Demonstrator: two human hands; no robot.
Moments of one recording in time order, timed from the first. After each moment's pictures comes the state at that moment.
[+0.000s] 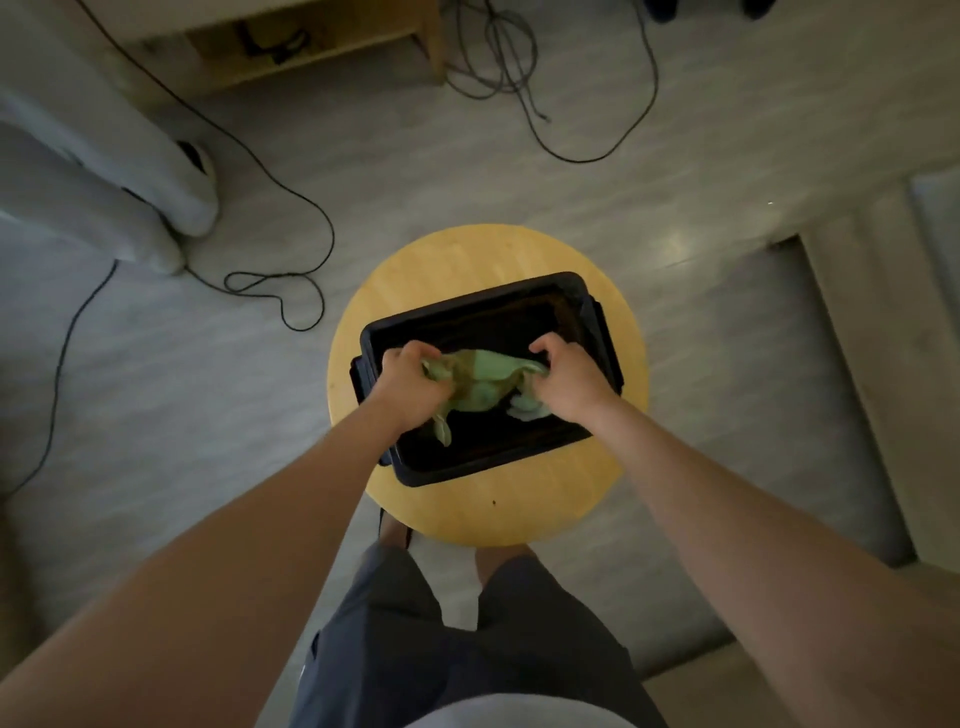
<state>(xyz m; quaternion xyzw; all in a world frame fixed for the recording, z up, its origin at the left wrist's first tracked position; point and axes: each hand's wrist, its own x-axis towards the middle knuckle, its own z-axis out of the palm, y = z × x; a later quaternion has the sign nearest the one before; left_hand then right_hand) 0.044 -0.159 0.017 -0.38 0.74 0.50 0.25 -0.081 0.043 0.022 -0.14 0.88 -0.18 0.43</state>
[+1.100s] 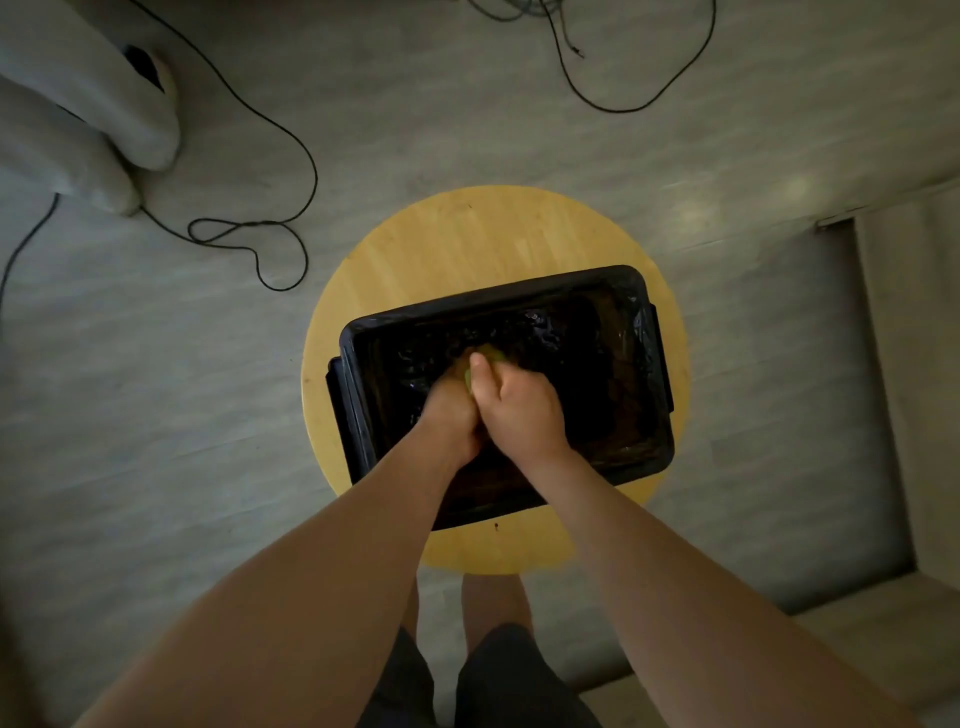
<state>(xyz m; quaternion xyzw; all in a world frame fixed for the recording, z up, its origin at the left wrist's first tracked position) 0.005 -0.111 -0.081 -0.58 0.28 0.74 0.19 -0.032 -0.020 -0.069 -0.18 0.90 -0.29 0.28</state>
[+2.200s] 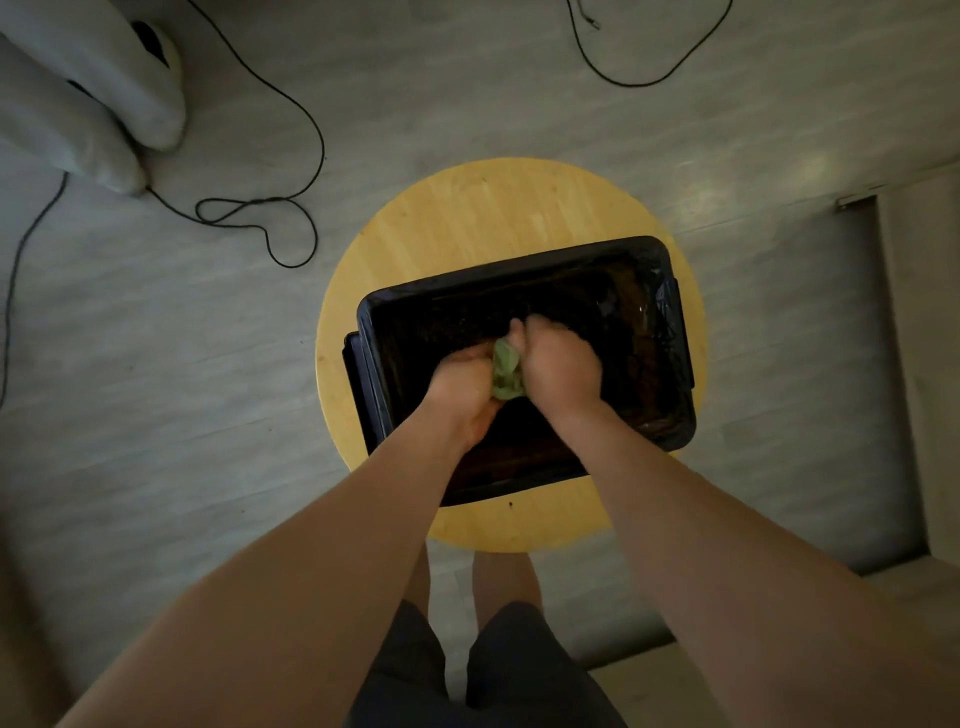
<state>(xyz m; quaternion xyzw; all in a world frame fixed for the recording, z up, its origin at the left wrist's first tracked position) 0.015 -0.111 -0.074 -0.57 0.30 0.75 0.15 -0.055 -0.012 -0.102 -0.20 0.94 -0.12 0.23</state>
